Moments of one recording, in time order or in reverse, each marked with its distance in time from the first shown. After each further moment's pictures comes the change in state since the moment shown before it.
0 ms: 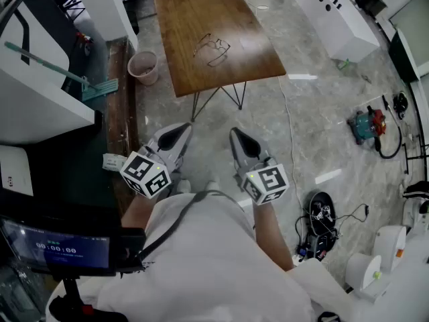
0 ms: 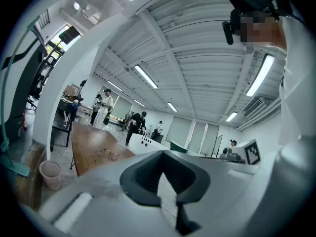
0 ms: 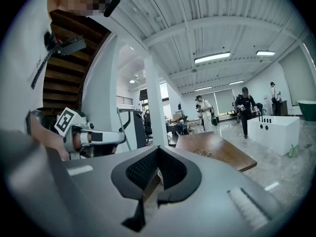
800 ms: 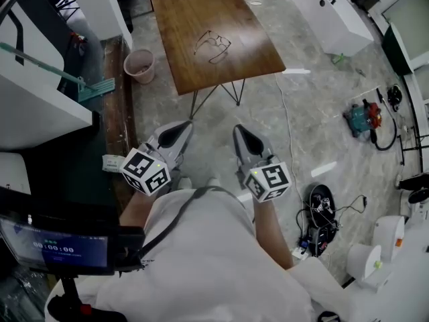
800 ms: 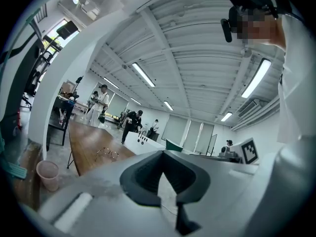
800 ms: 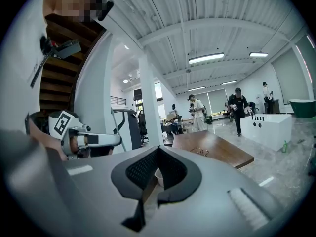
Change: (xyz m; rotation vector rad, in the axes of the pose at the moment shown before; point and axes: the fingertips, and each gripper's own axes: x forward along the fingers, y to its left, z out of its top) left arm -0.024 0.025 0.005 0.005 0.026 -0.060; right arm 0.018 0.021 0.002 0.042 -0.021 -0.073
